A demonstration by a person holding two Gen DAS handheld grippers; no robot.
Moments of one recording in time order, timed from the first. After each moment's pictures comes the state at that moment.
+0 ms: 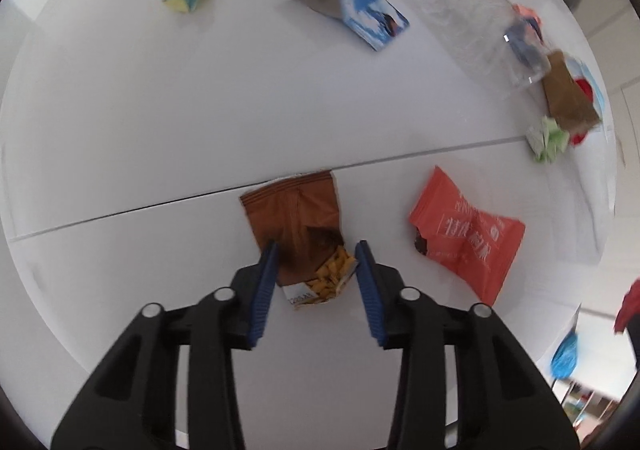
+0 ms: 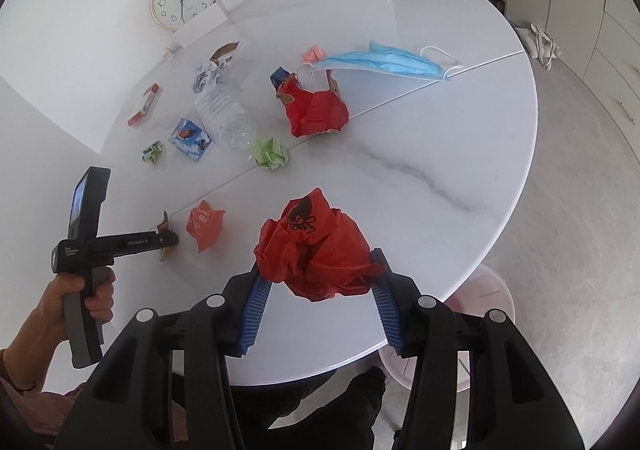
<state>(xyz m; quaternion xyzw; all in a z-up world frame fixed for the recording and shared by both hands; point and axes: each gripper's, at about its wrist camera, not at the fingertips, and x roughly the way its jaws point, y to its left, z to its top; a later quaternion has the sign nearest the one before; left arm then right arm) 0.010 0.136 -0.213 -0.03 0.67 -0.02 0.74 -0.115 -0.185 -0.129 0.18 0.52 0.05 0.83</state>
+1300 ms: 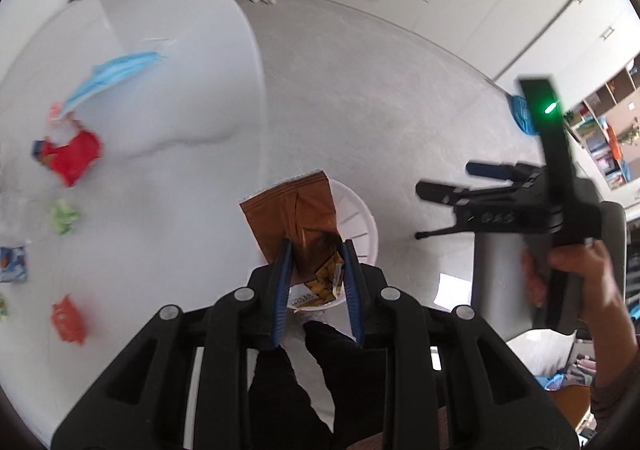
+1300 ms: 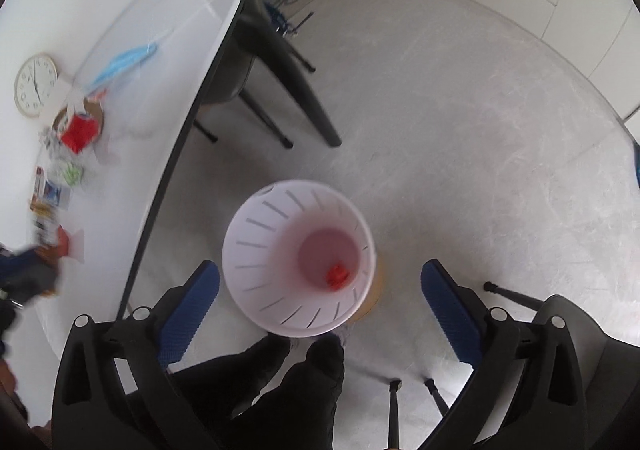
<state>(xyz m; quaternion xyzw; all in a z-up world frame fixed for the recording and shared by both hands) -0.173 -0.181 -0.129 0.25 0.55 -0.44 0.67 -0.263 -0.360 -0.208 0.29 0.54 -0.17 0.77</state>
